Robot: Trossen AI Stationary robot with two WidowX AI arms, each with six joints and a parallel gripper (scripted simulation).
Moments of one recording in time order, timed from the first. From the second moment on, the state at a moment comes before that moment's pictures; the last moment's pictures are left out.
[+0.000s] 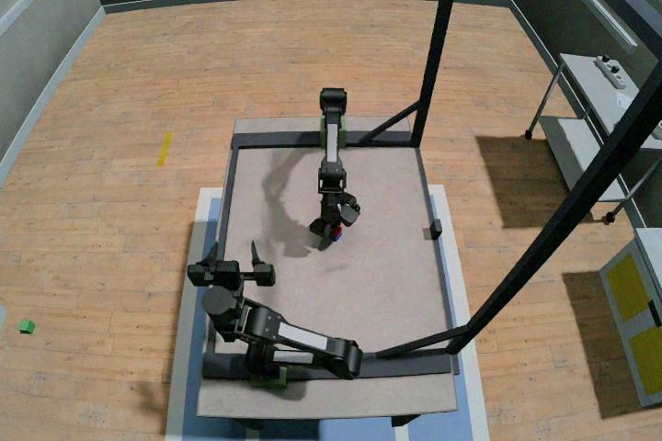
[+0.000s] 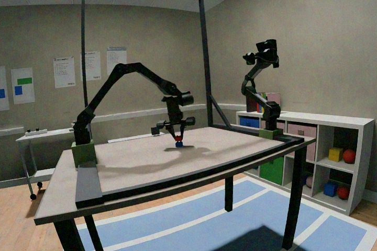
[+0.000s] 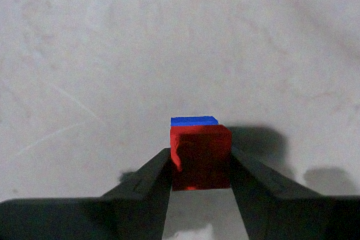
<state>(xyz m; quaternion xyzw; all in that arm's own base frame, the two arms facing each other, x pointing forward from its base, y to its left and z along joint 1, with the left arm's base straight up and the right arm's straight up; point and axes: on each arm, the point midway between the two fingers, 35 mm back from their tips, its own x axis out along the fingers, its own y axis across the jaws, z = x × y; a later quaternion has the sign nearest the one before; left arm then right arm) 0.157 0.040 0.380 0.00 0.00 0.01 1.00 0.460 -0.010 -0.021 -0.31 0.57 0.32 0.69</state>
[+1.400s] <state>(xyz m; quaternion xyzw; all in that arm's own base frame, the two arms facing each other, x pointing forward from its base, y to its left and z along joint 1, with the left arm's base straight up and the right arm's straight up) 0.157 0.040 0.380 0.00 0.00 0.01 1.00 0.461 -0.010 -0.028 -0.31 0.57 0.32 0.69</state>
